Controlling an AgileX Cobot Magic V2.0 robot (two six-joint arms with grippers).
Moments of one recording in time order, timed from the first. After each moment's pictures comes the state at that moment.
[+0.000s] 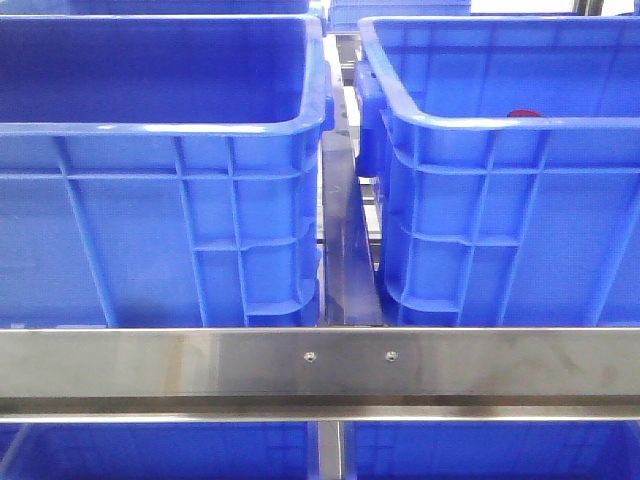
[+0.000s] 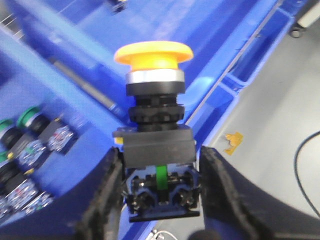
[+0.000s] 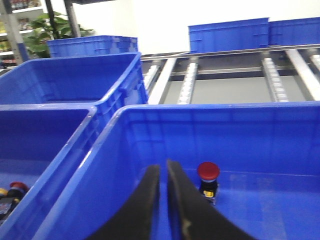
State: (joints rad) left arm -0.84 1.26 -1.23 -0.06 0.71 0.12; right arm 0.10 0.60 -0.51 1.52 0.09 -1.39
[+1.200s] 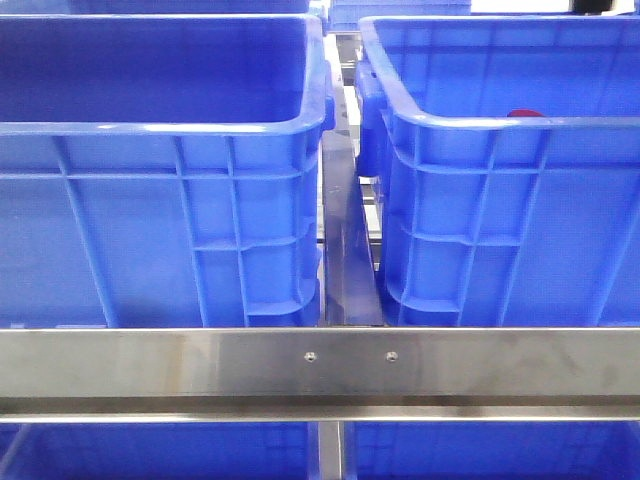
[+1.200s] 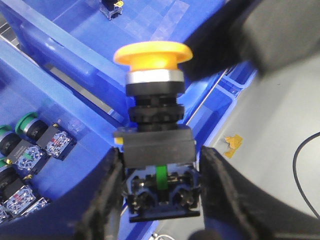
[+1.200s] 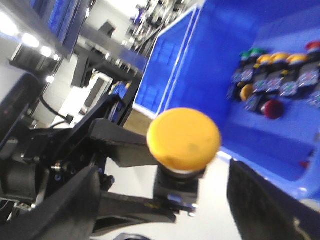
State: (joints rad) left arm -0.85 1.26 -1.23 -0.06 0.71 0.12; right arm 0.21 1.21 -0.74 1.75 0.99 -1.02
